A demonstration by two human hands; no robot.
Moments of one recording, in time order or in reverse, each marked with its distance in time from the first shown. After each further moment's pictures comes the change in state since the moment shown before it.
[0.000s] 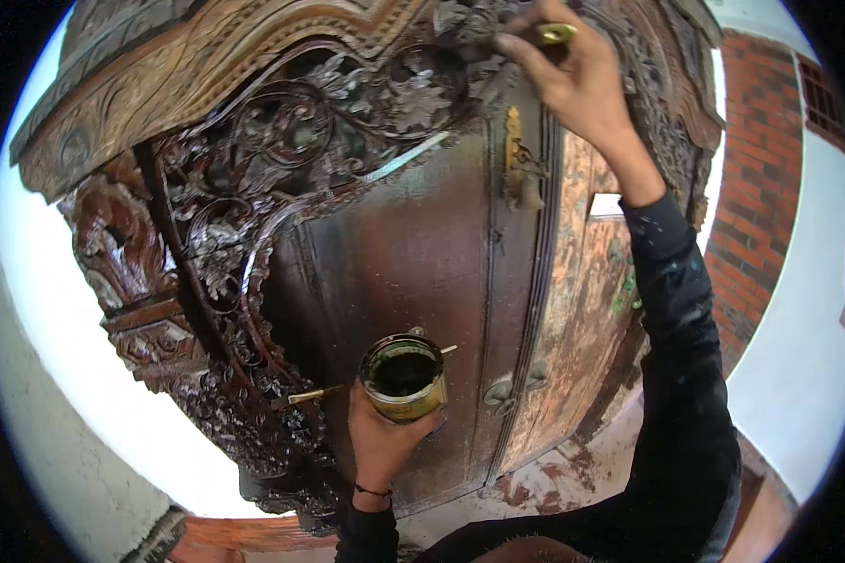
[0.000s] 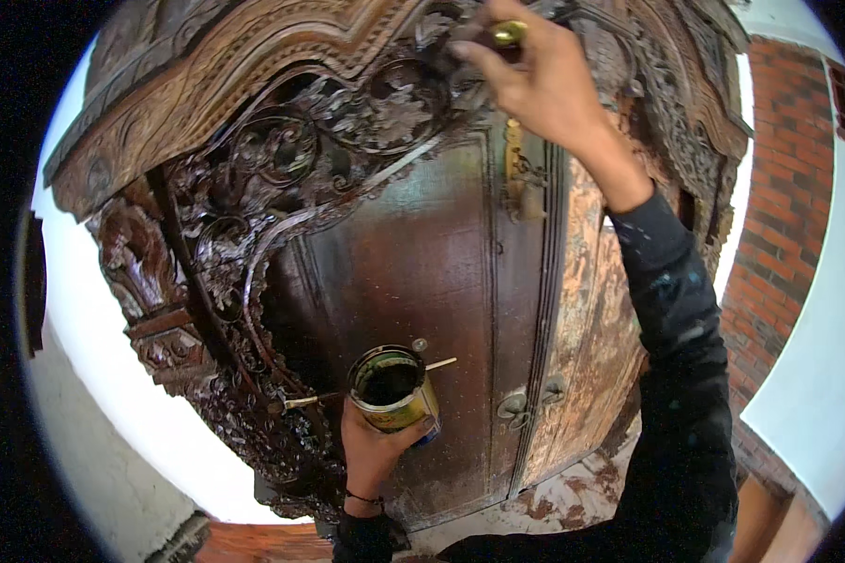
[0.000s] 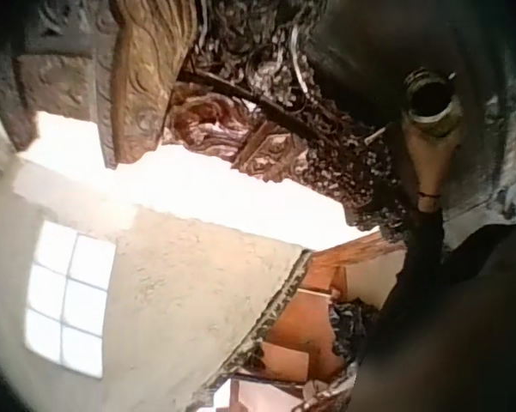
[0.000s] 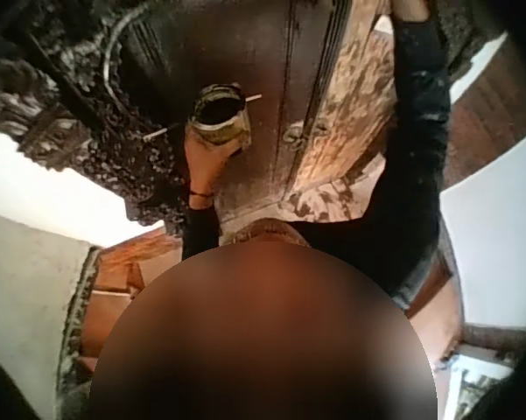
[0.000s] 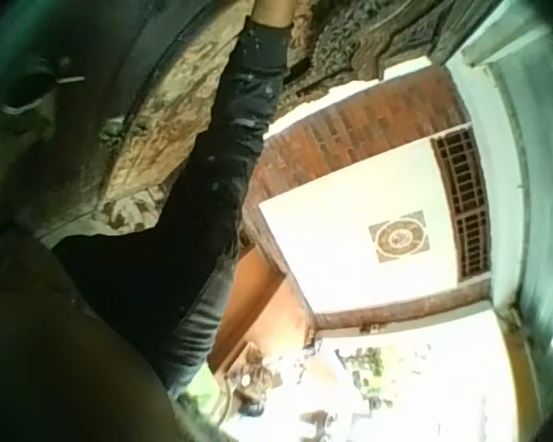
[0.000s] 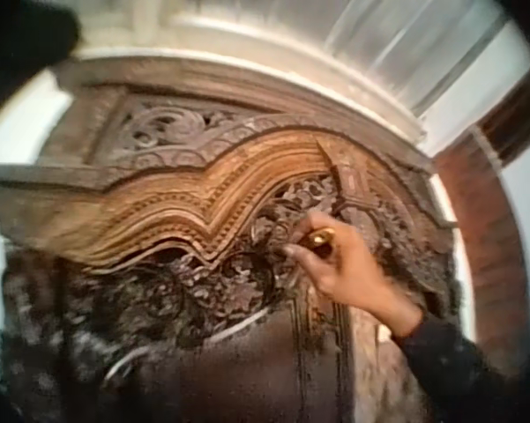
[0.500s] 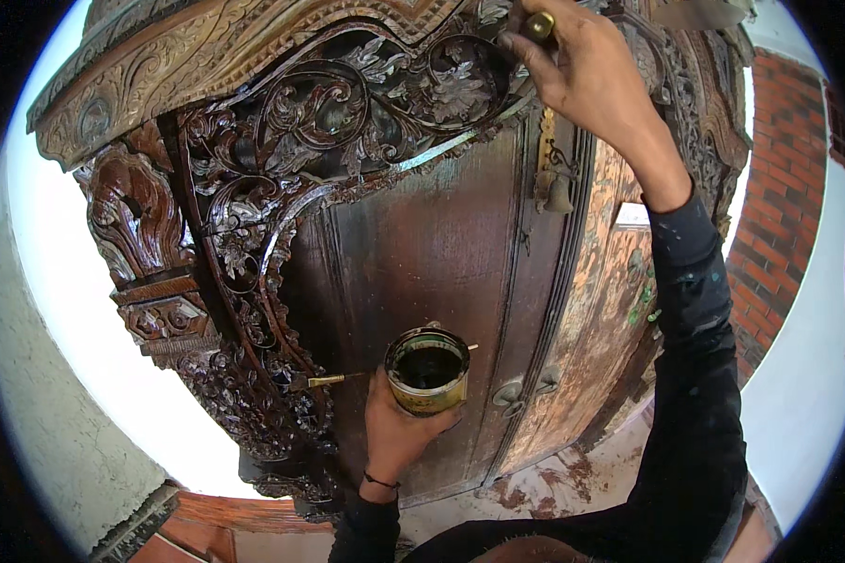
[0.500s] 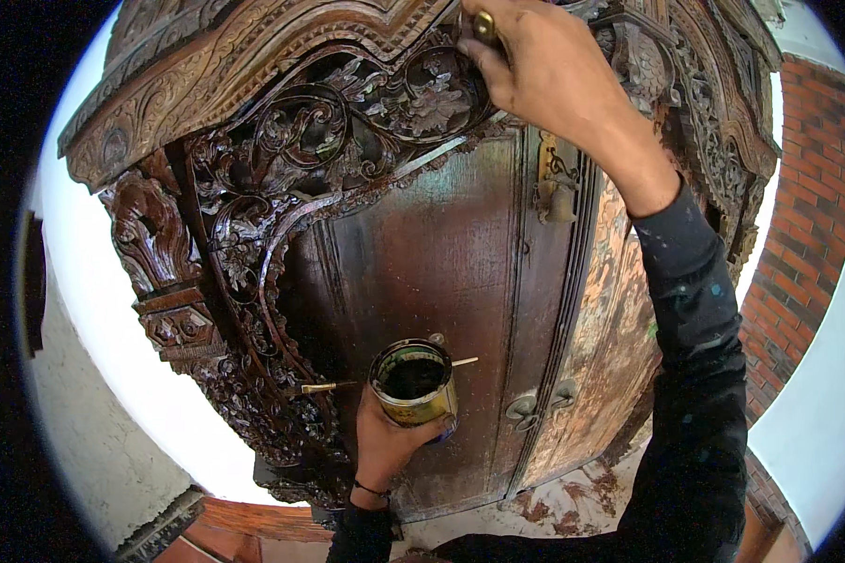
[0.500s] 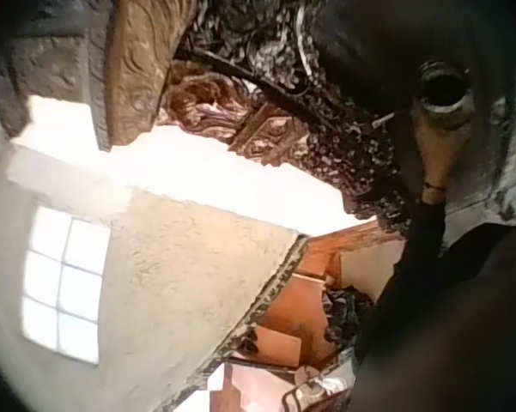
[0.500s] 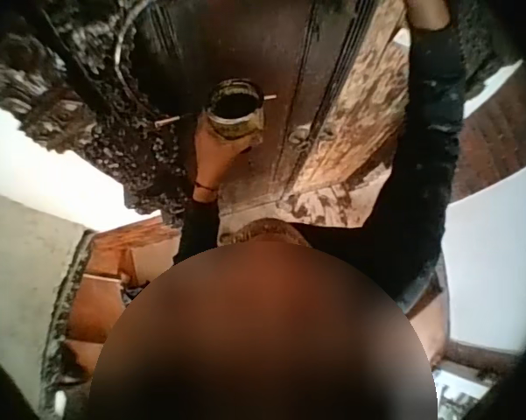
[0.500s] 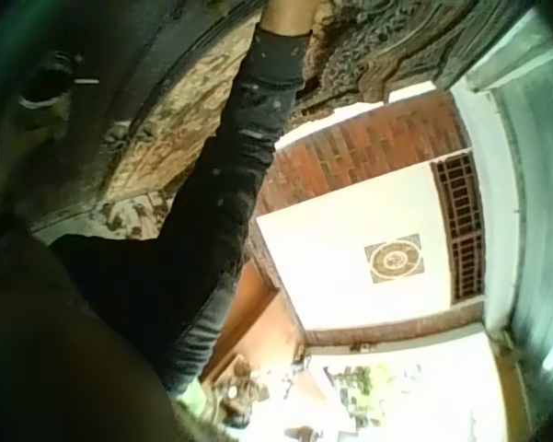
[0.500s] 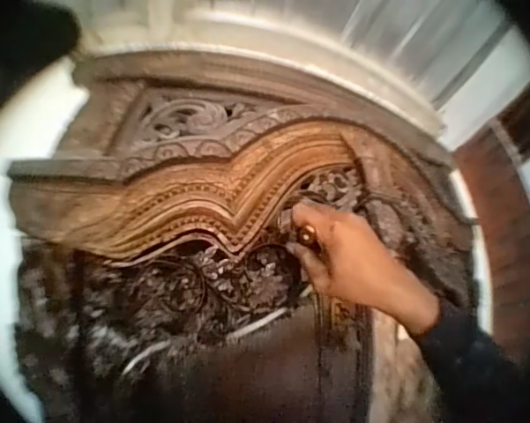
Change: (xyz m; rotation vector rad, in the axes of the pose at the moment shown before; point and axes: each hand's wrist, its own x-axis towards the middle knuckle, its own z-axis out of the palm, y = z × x) left_hand 0.001 -0.009 0.003 0.065 -0.004 0.005; right_hand 0.024 -0.039 0.013 -0.403 -0.262 -0.094
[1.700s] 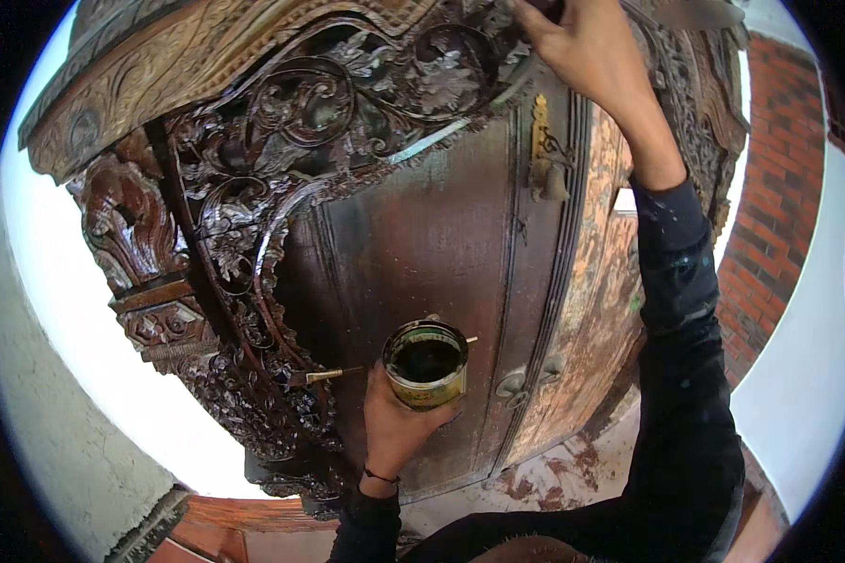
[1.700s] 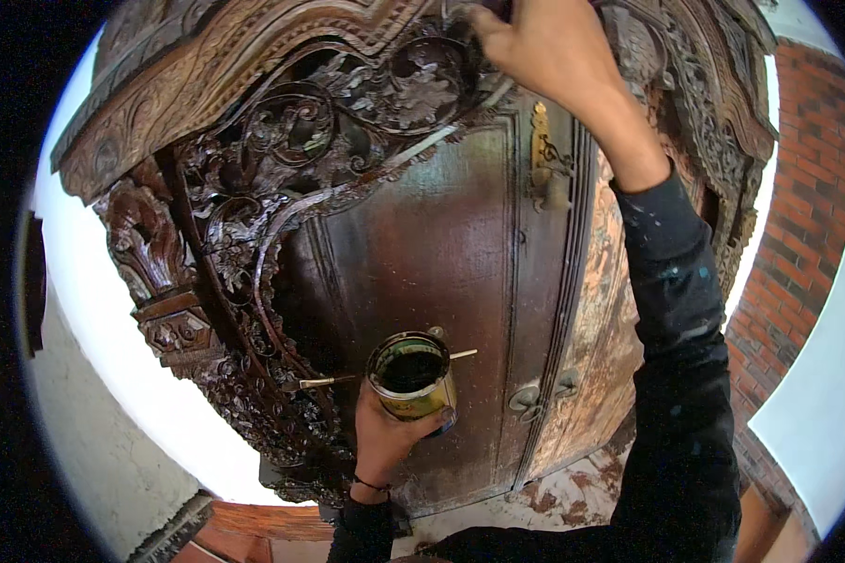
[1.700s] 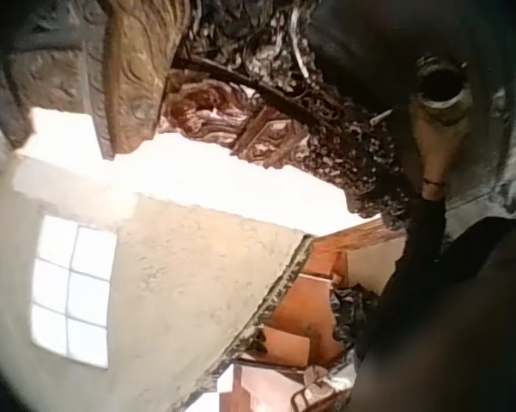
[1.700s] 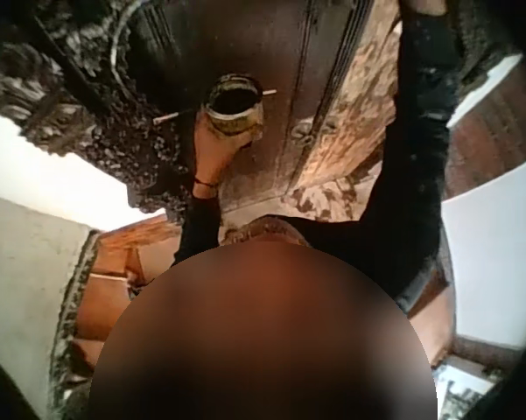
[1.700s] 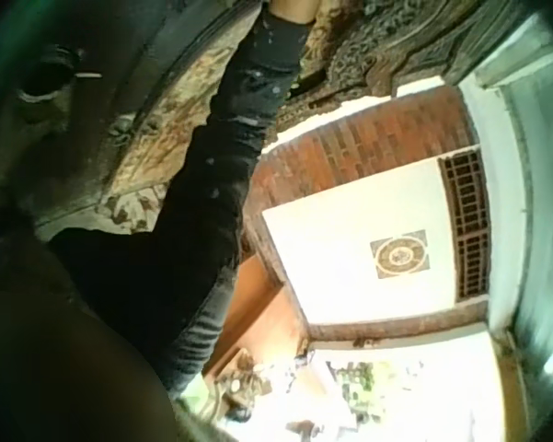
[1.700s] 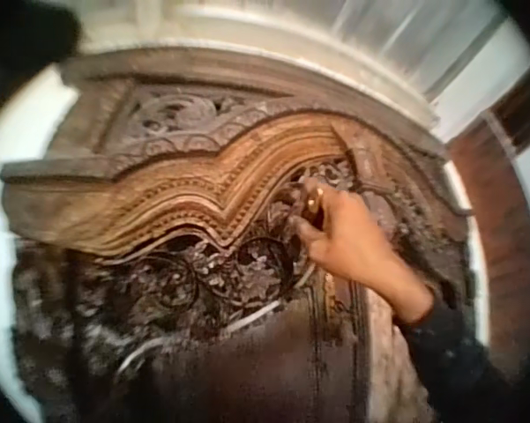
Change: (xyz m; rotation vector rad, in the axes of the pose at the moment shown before) left_hand 0.005 -0.004 -0.002 0.002 -0.020 0.012; right_hand 0.003 -0.008 -0.006 0.156 0.160 0.380
